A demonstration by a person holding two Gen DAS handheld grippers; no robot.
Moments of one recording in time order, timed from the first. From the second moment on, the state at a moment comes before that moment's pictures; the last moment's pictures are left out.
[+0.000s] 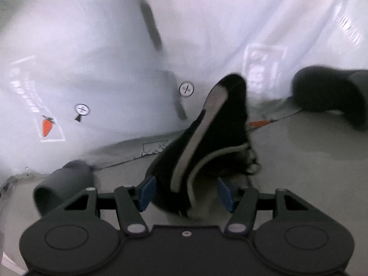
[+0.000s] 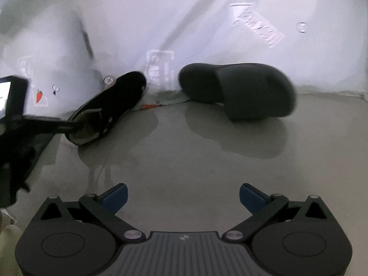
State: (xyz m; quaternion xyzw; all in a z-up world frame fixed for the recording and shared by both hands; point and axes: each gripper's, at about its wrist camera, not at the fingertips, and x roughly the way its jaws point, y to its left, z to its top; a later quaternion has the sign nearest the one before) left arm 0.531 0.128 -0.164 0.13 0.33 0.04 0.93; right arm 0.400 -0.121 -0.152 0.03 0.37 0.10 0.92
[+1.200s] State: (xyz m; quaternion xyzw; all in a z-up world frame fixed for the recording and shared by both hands) left arm 0.509 0.148 -0.154 -0.16 0.47 0.02 0.87; right arm 0.354 -0.184 -0.143 0.10 0.37 0.08 0.92
